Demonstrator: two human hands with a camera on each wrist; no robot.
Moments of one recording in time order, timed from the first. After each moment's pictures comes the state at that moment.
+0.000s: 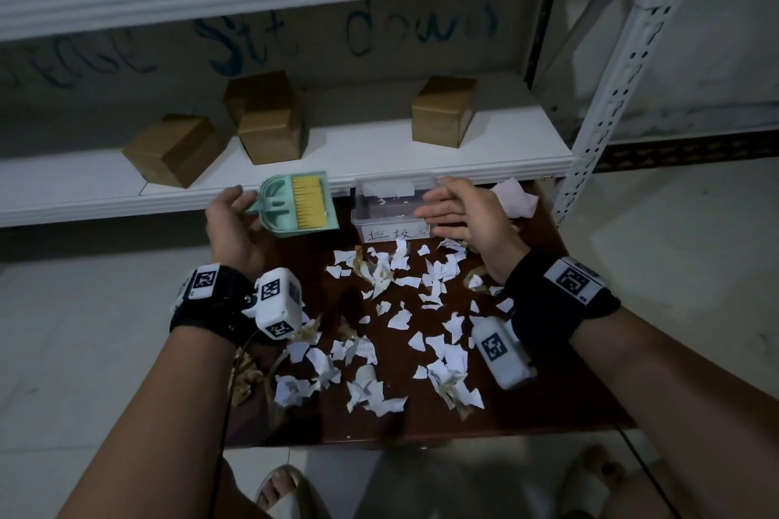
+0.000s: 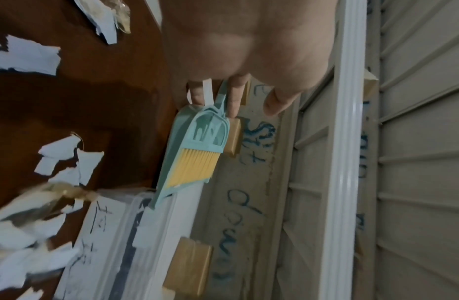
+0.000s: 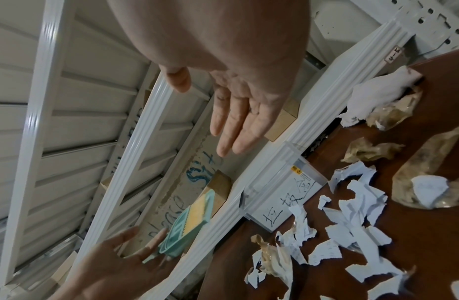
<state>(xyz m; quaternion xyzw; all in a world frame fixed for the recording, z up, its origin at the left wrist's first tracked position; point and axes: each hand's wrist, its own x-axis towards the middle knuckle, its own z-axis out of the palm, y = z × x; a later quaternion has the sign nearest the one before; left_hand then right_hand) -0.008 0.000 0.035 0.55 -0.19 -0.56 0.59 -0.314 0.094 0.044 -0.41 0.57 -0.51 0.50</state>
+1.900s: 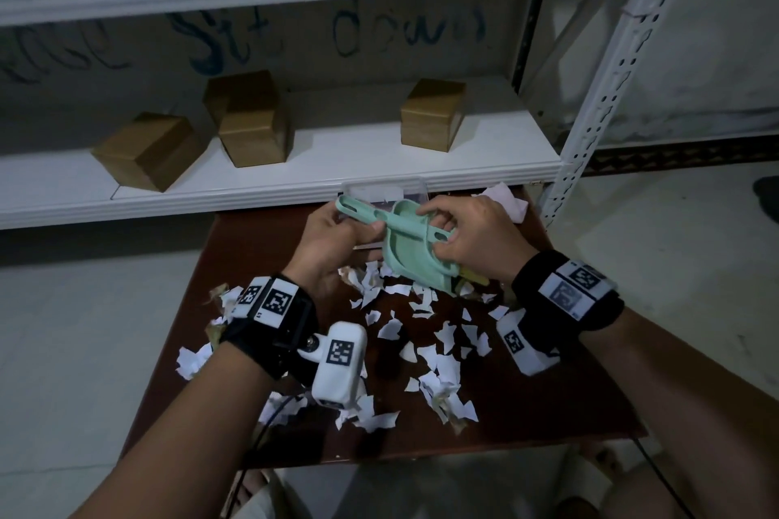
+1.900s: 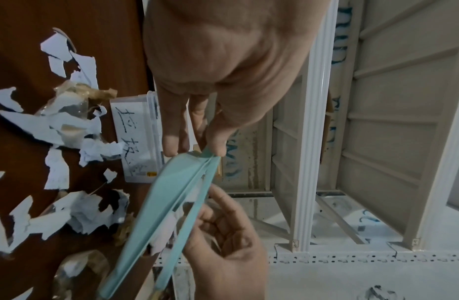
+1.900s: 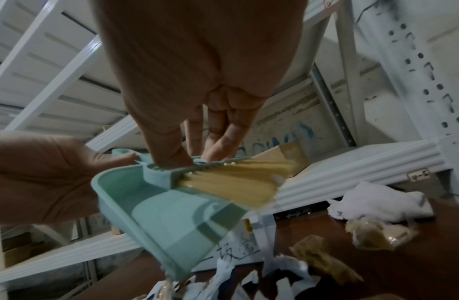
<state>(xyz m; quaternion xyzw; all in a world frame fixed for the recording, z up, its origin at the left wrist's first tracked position) -0.123 0.050 0.047 0.50 -0.45 -0.63 0.38 -0.342 0.088 0.026 -0.72 0.61 -0.30 0.13</state>
